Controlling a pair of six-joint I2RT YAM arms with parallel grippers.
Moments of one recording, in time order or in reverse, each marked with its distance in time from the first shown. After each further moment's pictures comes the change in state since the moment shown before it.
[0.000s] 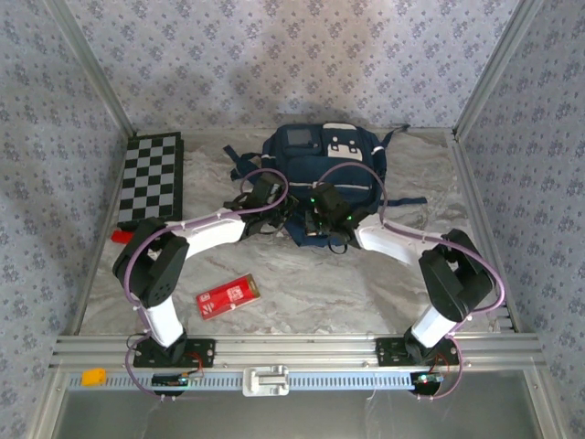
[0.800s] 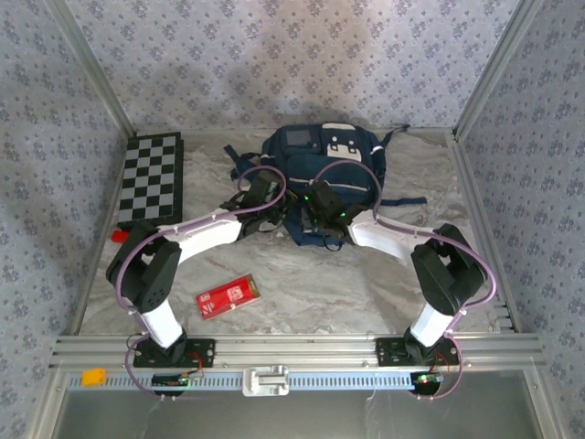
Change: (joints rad) left arm 0.000 -0.060 -0.002 -0.010 -0.022 0.000; right arm 0.015 0.036 0.055 -0.027 0.064 0.029
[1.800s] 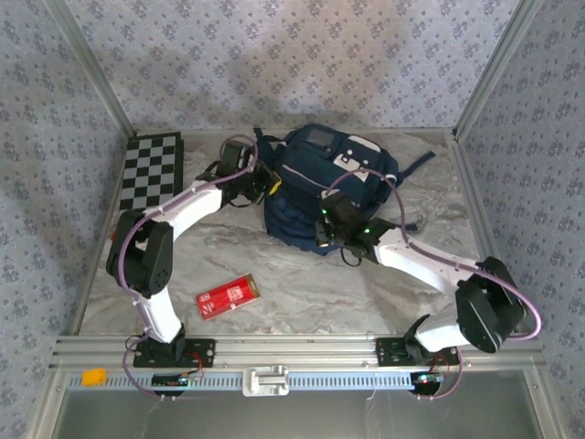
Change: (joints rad) left arm 0.261 0.101 0.228 -0.220 0.387 0.258; right arm 0.044 -0.249 -0.143 -0.098 -0.008 -0.060
